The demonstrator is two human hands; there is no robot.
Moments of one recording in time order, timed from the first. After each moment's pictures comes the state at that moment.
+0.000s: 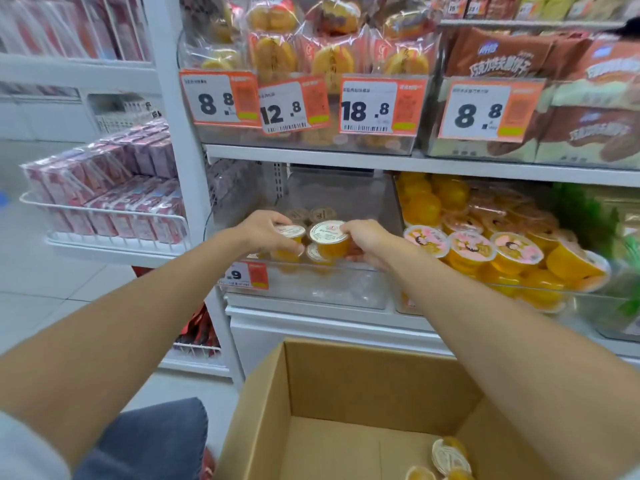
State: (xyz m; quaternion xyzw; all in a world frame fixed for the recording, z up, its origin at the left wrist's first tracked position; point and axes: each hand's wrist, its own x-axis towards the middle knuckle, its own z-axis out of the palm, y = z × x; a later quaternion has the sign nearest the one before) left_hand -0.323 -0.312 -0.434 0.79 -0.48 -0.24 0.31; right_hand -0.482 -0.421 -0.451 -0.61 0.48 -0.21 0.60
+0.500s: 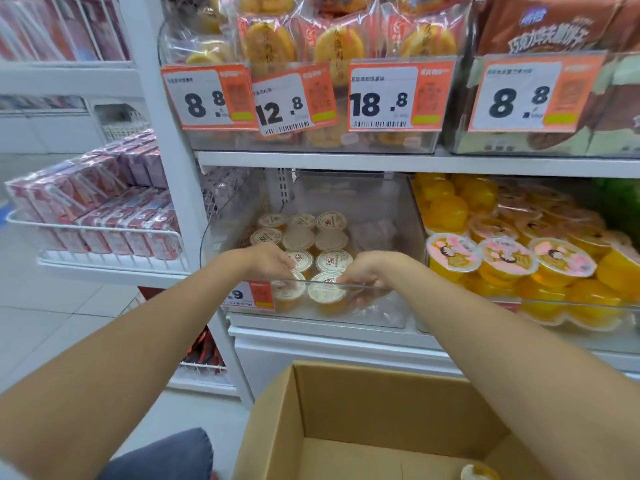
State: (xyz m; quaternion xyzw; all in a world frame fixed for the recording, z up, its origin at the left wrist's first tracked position) left_hand -0.287 -0.348 -0.477 0.82 -0.49 -0.28 0.11; right_hand -0.456 -0.449 -0.493 -0.68 0.52 0.08 0.51
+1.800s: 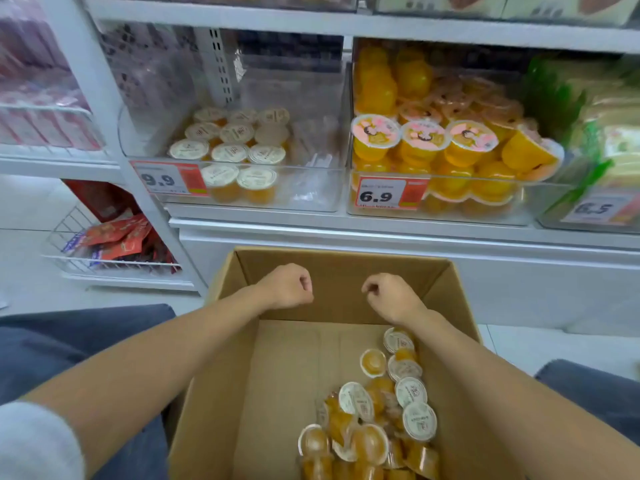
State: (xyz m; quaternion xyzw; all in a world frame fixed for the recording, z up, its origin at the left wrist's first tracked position) left_hand -0.468 -0.280 -0.638 0.75 -0.55 -0.35 0.12; right_hand -0.682 -0.370 -0.660 -0.85 0.46 -0.02 0.27
